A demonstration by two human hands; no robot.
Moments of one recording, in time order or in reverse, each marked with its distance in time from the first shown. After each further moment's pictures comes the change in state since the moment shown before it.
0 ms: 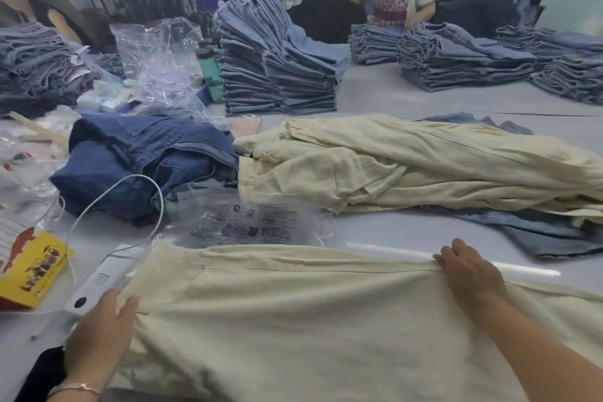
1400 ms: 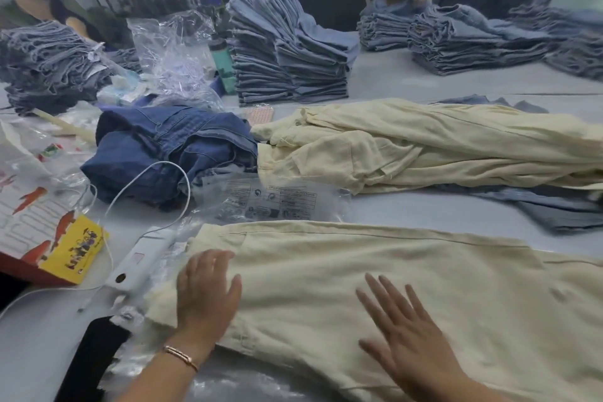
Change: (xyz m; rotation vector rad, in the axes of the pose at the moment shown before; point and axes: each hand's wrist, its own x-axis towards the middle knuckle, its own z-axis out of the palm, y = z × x) left_hand -0.076 0.074 0.002 0.098 0.231 0.652; right_hand -0.144 -0.130 -0.010 0.163 -0.054 -0.497
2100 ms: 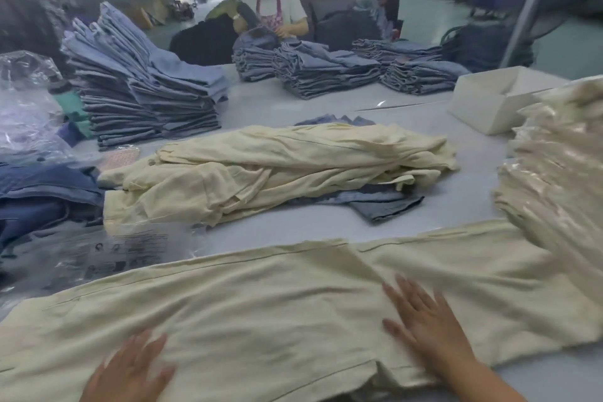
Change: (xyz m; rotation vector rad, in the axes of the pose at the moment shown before) left_hand -0.031 0.137 0.022 0.044 -0.527 0.089; right_hand -0.161 0.237 -0.010 -0.064 -0.117 0.588
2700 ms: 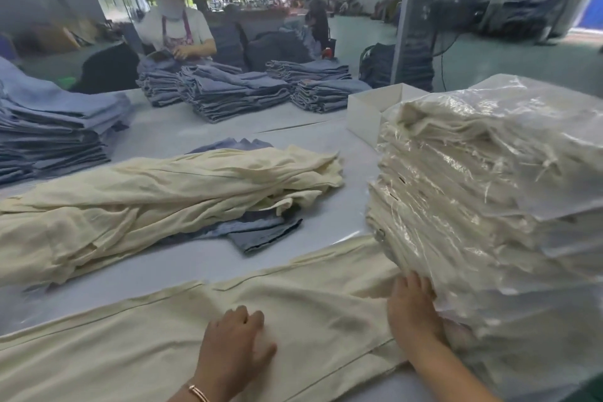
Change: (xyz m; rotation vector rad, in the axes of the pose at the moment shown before) left_hand 0.009 0.406 0.026 0.060 0.031 0.560; right_hand -0.006 0.219 -0.039 0.030 0.115 0.544
